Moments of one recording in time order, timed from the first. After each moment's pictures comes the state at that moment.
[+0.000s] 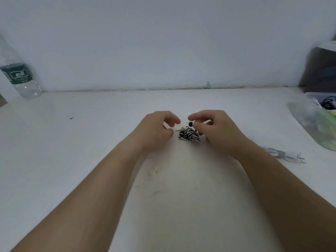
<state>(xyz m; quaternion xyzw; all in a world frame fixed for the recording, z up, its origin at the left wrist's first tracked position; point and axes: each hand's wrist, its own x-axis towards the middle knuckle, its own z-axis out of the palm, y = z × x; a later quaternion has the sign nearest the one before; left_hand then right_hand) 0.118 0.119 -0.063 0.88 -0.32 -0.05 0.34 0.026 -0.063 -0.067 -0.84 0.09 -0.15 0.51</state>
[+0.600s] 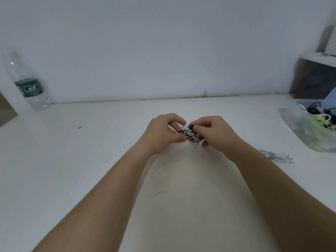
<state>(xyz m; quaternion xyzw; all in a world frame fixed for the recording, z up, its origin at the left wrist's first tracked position) 0.100 0.114 -0.049 0.83 -0.33 -0.06 0.45 0.017 -0.052 -0.047 -0.82 0.13 -0.11 0.55</state>
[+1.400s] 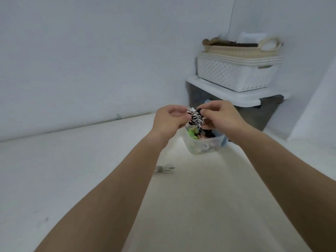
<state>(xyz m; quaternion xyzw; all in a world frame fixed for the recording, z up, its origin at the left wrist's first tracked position) -0.012 -0.155 0.016 0.62 -0.32 -0.23 0.67 -0.142 -0.266 0.042 -0.75 0.26 -0.30 0.52</state>
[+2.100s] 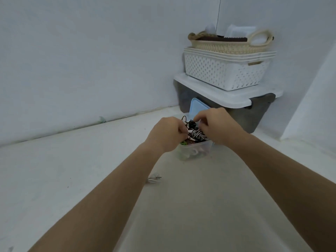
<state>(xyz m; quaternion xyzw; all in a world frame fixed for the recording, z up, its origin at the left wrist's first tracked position) -0.016 -0.198 0.001 0.79 -0.54 -0.02 0.29 -0.147 -0.319 0.022 -0.94 0.25 -0.21 0.11</state>
